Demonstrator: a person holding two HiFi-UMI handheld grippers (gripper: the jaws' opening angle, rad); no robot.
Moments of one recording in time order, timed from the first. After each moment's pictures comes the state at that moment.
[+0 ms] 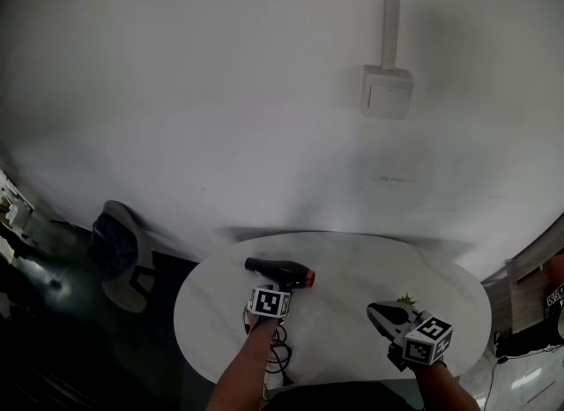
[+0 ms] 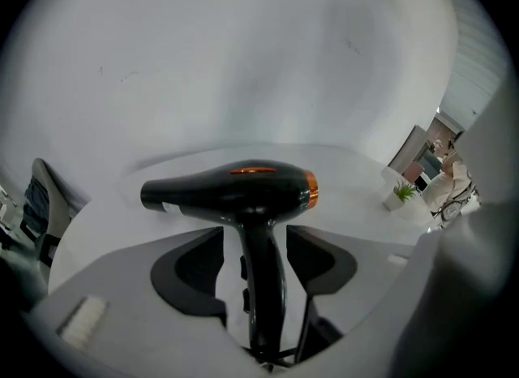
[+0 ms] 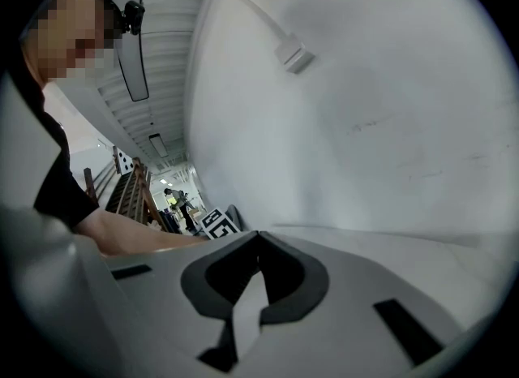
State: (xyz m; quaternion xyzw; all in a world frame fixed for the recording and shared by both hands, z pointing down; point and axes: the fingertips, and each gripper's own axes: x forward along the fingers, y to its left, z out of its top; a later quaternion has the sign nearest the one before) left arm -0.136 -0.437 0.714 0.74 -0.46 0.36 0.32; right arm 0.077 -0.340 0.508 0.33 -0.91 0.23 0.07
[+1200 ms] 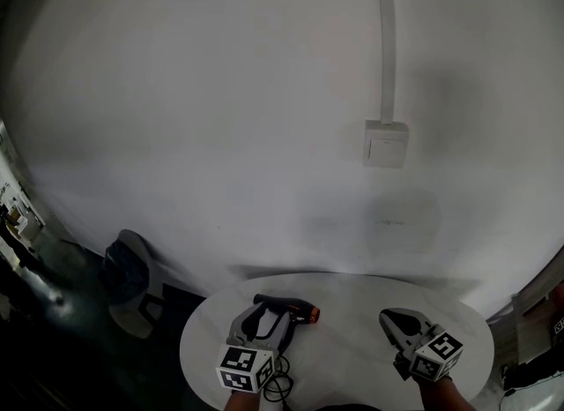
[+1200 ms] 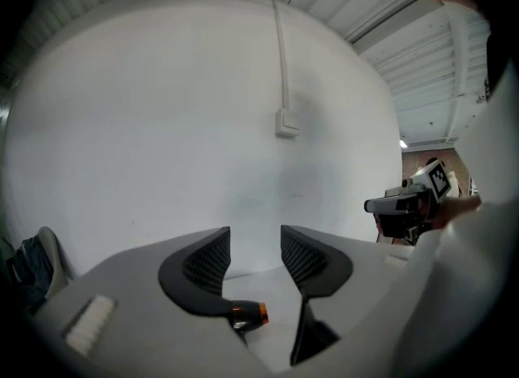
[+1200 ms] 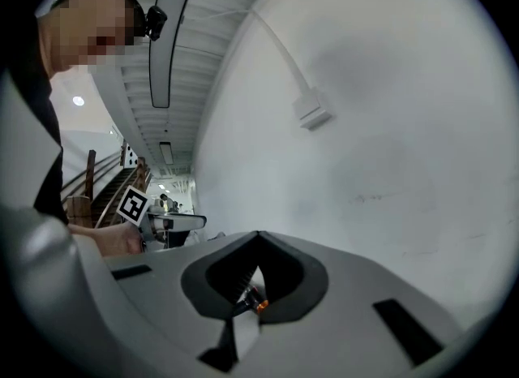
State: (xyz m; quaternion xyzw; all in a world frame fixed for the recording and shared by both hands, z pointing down) left arm -0.129 -0.397 0.433 0.84 -0.53 0.08 0.08; right arm 0.088 -0.375 0.411 0.36 -0.93 0.11 -0.02
